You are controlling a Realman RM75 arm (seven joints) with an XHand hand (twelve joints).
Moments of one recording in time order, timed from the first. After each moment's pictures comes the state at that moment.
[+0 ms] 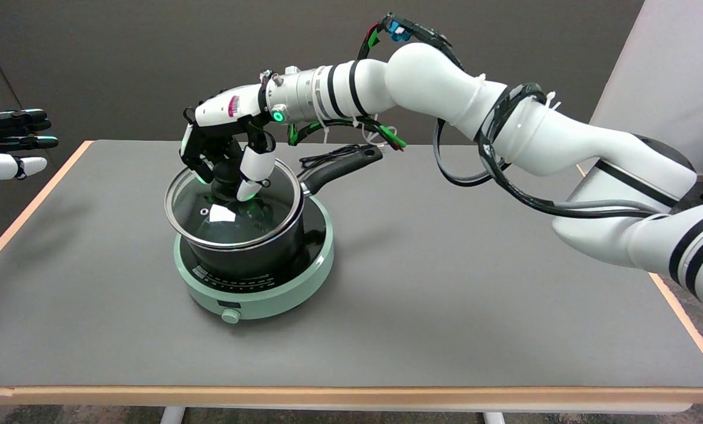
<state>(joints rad) 1.27 -1.27 -2.60 1.06 1.54 -0.58 -0.35</state>
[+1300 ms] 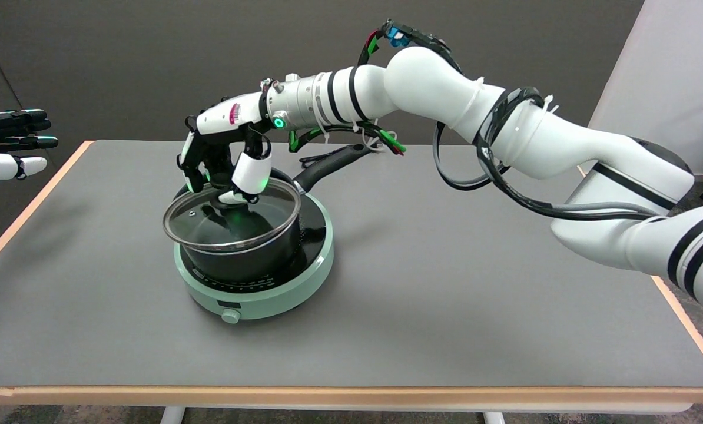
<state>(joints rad) 1.26 -1.27 -2.60 1.05 1.55 -0.61 -0.36</state>
